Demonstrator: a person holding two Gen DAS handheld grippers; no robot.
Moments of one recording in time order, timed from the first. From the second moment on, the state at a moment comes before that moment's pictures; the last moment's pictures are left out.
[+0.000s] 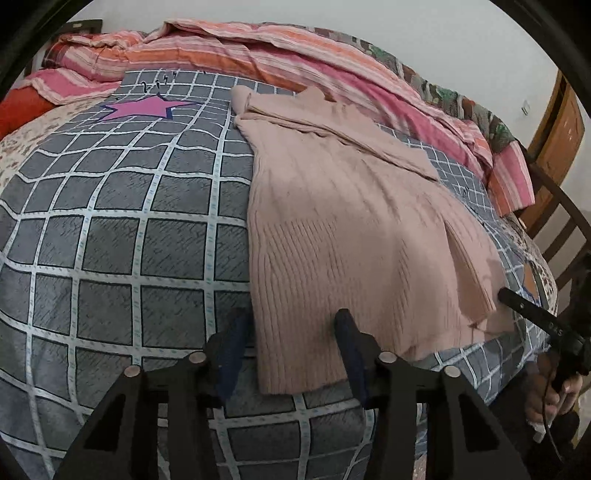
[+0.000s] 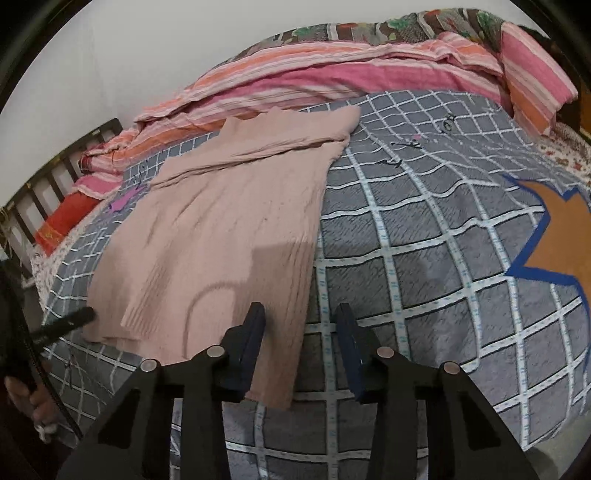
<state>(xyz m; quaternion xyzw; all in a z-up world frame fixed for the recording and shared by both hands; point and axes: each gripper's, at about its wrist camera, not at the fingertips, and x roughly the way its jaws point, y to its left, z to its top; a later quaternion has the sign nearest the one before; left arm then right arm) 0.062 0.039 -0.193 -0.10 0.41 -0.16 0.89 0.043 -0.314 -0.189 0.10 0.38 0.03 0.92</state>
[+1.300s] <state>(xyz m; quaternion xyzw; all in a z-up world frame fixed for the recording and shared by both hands) 0.053 0.074 -0.150 -0.23 0.39 -0.18 0.87 0.031 -0.324 -0.155 0.17 0.35 0.06 0.92</state>
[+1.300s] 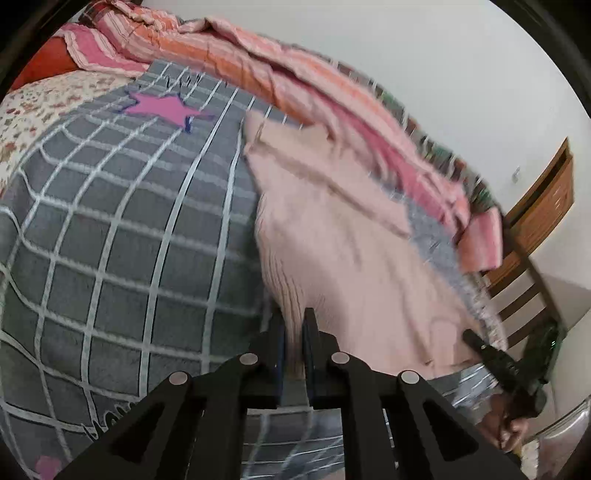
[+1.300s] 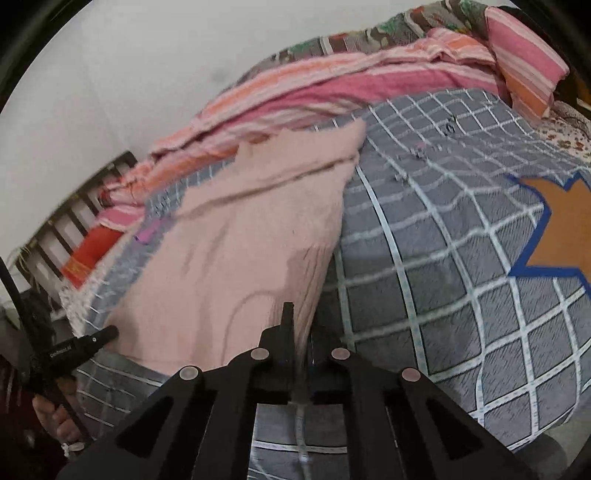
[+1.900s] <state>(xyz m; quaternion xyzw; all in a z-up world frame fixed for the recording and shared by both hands) 0.158 0.035 -0.035 -0.11 0.31 -0.10 0.94 0.118 -0.326 -0.052 0.20 0.26 0.05 0.94</state>
